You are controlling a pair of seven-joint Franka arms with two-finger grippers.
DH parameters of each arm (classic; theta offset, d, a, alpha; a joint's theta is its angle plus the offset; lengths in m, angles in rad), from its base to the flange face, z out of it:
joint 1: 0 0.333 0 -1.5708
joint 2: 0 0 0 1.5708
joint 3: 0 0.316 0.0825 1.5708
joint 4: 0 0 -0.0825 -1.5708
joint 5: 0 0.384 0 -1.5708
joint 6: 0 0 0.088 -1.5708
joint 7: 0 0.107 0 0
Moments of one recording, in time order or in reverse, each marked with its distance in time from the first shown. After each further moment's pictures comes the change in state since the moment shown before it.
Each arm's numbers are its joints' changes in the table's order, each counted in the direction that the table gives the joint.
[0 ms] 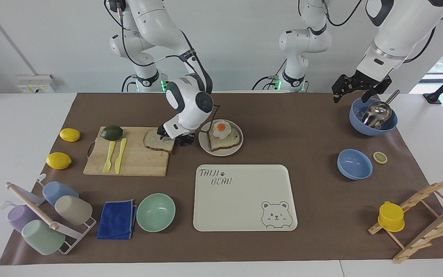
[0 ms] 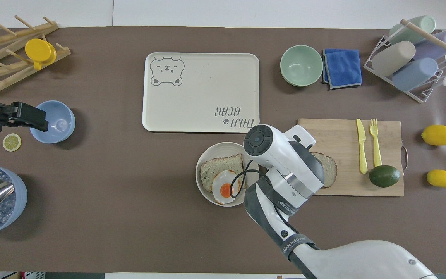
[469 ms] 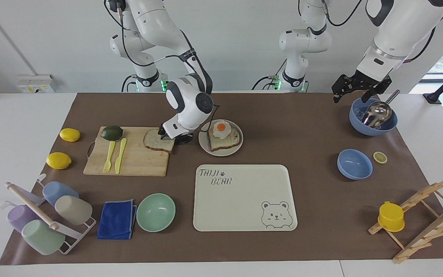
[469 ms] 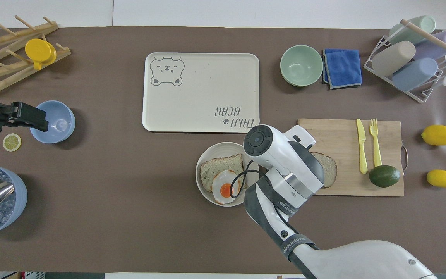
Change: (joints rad) left arm 0.000 0.000 0.000 0.000 0.000 0.000 0.000; right arm 0.000 0.000 0.001 -0.001 0.000 0.003 -0.010
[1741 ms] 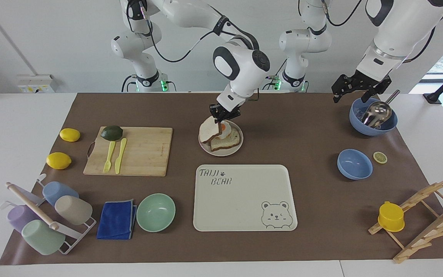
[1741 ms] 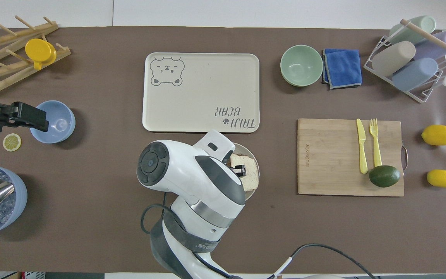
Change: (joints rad) left arm 0.000 0.000 0.000 -0.003 0.000 0.000 0.000; right arm 0.181 0.112 0.127 0.485 0.097 0.279 -0.028
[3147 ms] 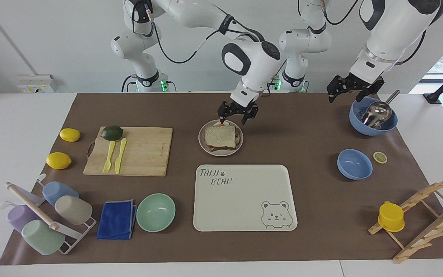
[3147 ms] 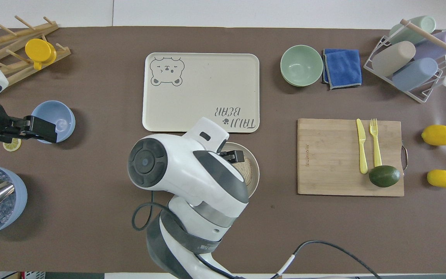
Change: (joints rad) left arm -0.002 -0.069 -0.012 -0.150 -0.001 -0.067 -0.023; right arm -0.078 -0.033 0.028 0.079 0.009 -0.066 -0.043
